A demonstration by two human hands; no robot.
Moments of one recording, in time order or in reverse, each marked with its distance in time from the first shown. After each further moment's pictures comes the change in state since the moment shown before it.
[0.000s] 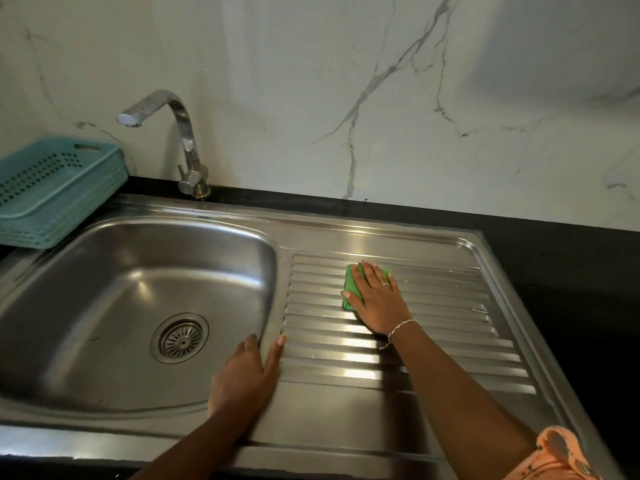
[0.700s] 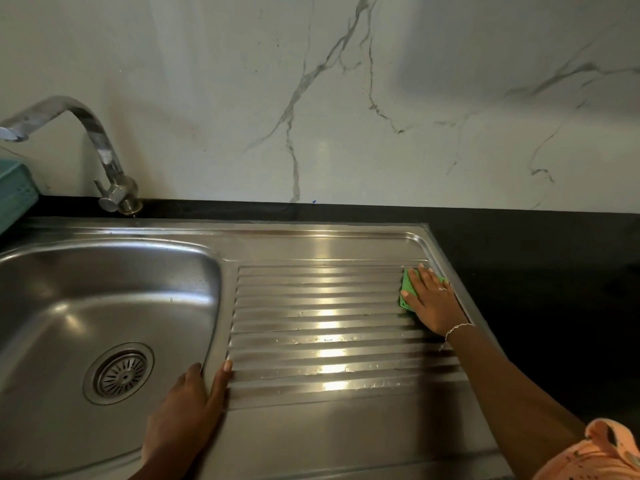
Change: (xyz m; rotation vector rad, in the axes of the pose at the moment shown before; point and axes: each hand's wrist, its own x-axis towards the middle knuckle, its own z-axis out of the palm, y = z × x) left_hand 0.002 0.001 0.004 0.044 -0.022 -0.019; right_hand -0.053 0.176 -0.015 -0.014 -0.023 0.309
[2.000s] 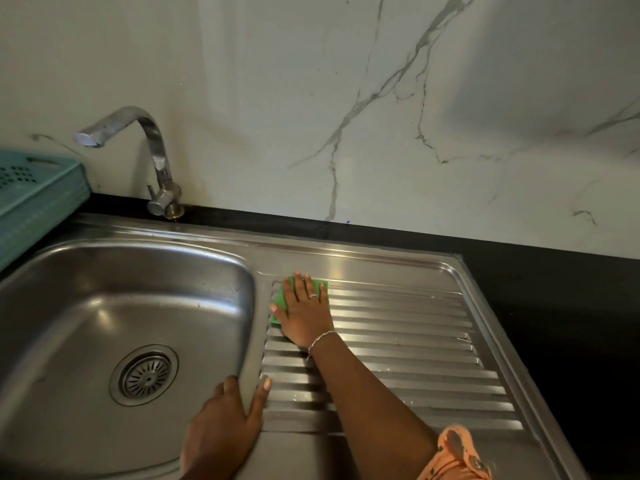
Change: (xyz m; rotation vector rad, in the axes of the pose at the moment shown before) left_hand 0.002 0.010 0.000 -0.040 0.012 0.014; right_hand 0.025 -0.279 0.019 0.091 0.008 -0.325
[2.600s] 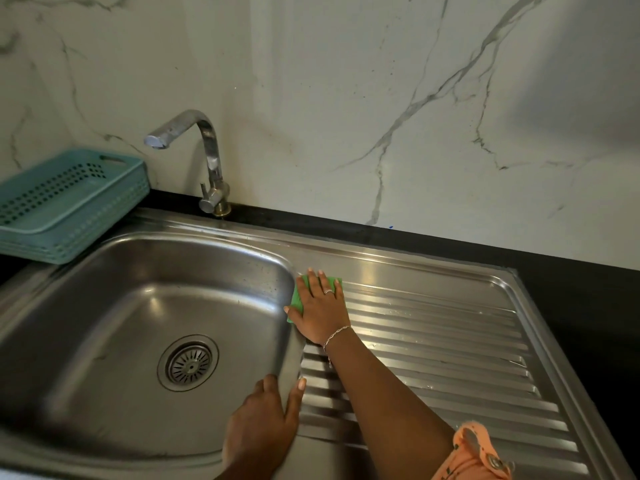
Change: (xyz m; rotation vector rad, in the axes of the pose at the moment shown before) left_hand 0.004 0.000 -0.003 0.014 -0.019 0.020; right_hand 0.023 -0.034 0.002 -0.047 0.004 -0.126
